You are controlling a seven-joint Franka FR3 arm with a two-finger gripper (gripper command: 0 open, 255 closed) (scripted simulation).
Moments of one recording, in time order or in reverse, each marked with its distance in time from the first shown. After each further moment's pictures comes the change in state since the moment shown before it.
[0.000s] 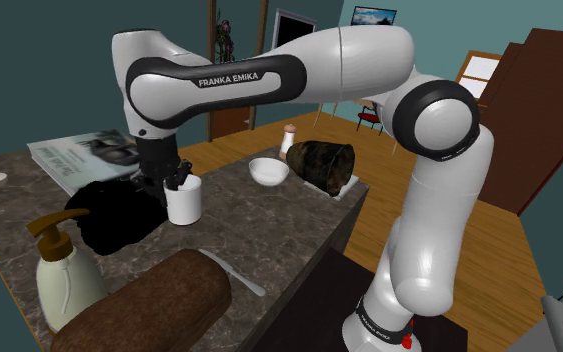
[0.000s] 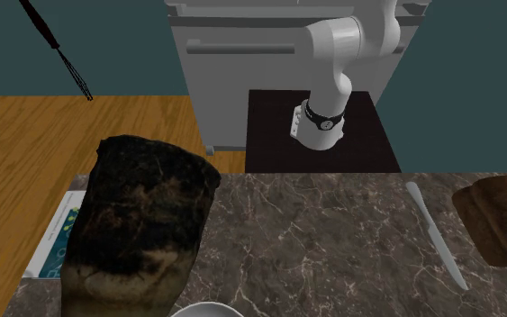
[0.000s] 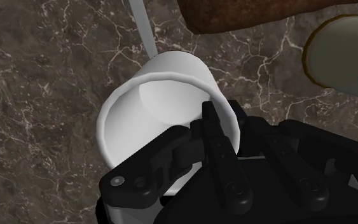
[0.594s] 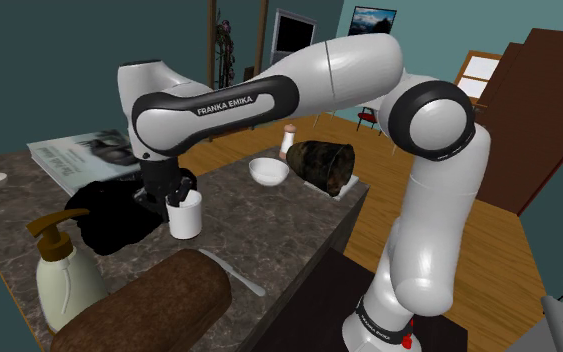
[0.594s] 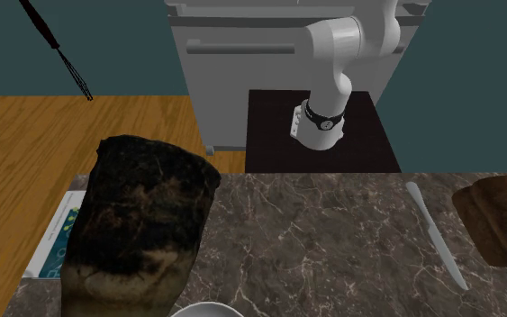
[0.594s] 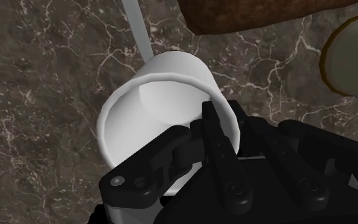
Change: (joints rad) arm -0.001 0.016 -0.002 -0.100 -0.005 0.117 0.004
